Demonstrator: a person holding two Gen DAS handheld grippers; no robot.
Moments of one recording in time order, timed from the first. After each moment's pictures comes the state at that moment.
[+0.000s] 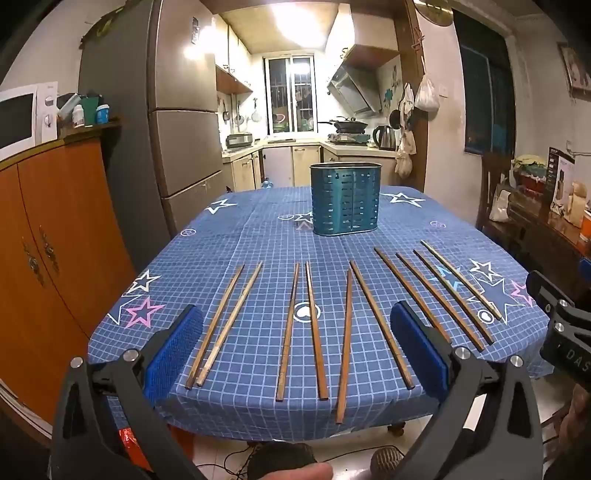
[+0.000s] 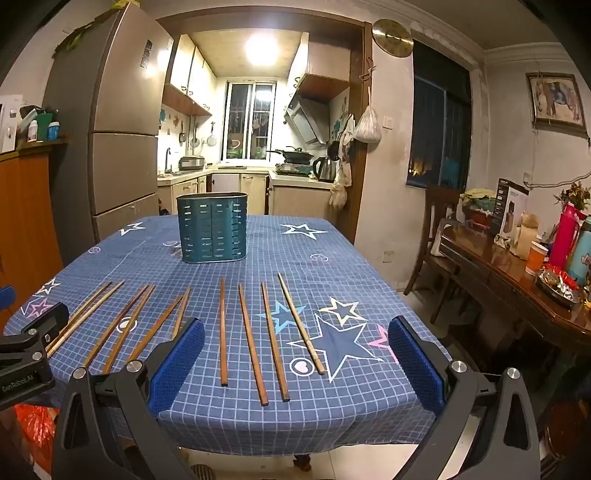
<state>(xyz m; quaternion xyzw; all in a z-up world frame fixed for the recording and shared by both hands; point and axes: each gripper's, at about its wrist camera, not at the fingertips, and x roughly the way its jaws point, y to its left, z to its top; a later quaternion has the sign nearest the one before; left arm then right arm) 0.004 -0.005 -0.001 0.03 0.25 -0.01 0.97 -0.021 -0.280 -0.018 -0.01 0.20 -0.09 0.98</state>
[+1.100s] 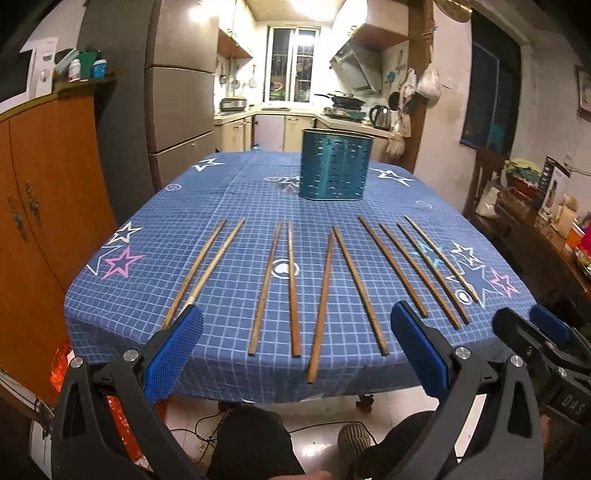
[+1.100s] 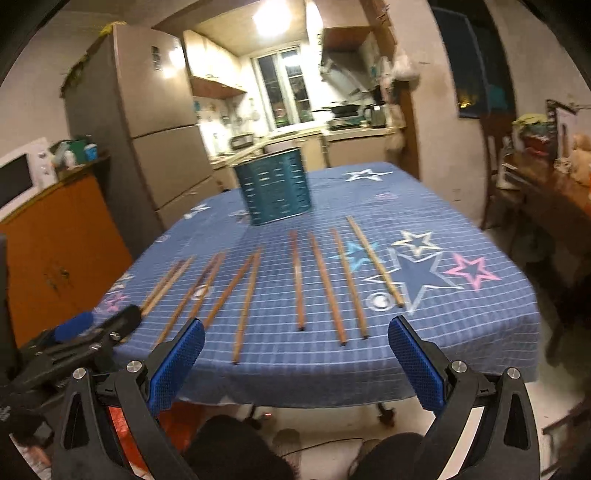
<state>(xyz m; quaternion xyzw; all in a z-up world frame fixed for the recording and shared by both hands) -0.009 -0.003 -0.018 -0.02 0.31 -0.04 0.95 -0.029 -0.283 -0.044 0.12 0.27 0.07 0.95</state>
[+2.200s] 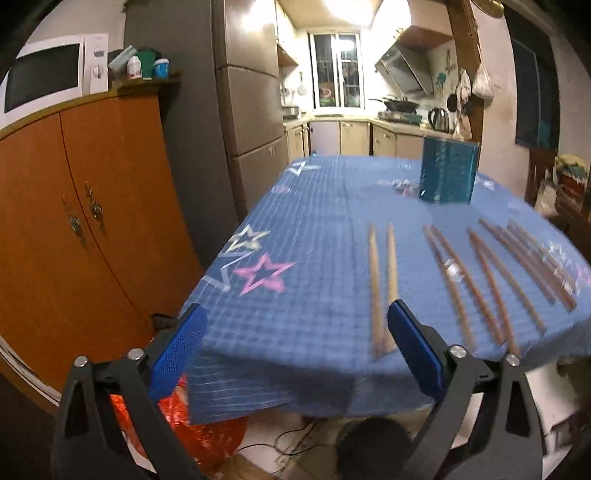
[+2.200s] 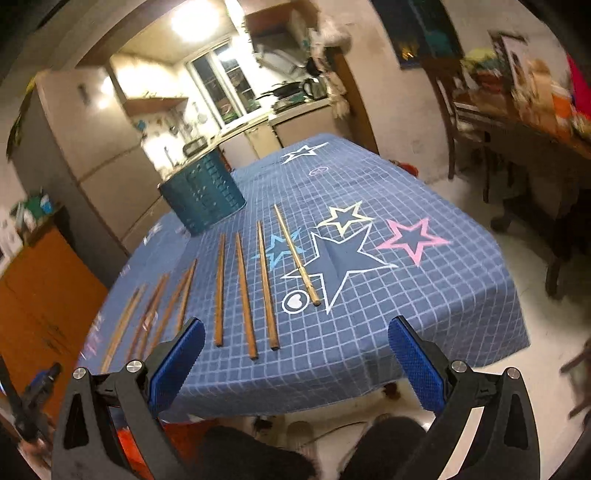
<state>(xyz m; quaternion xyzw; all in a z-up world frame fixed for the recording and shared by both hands) 0.000 0.164 -0.036 0.03 0.30 0.06 0.95 0.001 -0.371 -0.071 0.20 0.31 0.00 0.93</state>
